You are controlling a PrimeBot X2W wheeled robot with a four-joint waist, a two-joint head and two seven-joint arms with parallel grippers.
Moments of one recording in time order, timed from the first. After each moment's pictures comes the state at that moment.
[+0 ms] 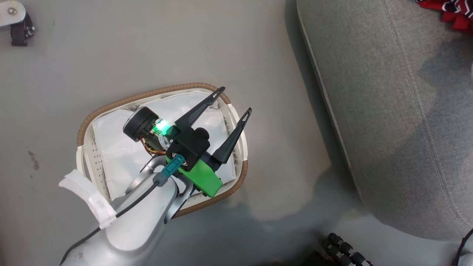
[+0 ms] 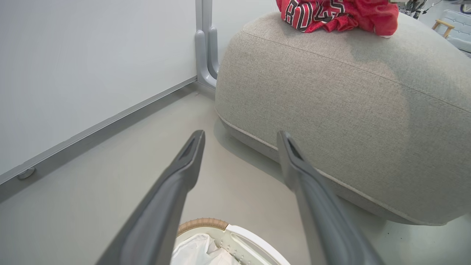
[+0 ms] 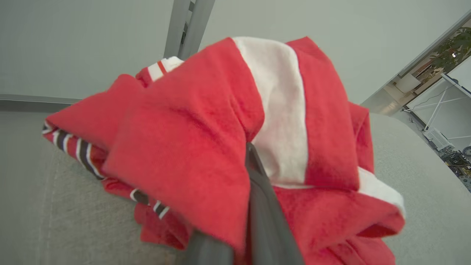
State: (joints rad) left arm -0.63 0.24 -0.75 0.31 -0.26 -0.13 -0.26; right arm -0.93 -0.30 -0.36 0.74 -0.19 0.13 -0.26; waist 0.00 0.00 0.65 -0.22
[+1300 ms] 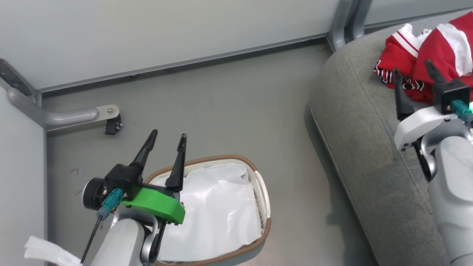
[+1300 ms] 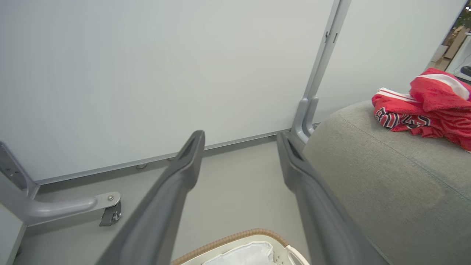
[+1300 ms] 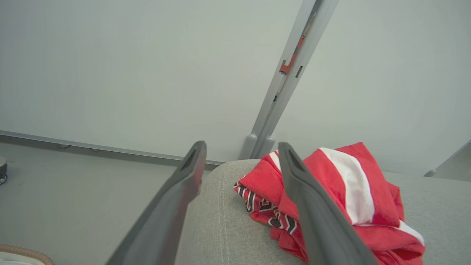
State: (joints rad) left arm -0.30 0.12 -0.33 0.33 -0.31 -0.12 -0.26; right arm -0.64 -0.23 -0.06 0.63 -0.06 0.13 -0.26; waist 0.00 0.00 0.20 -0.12
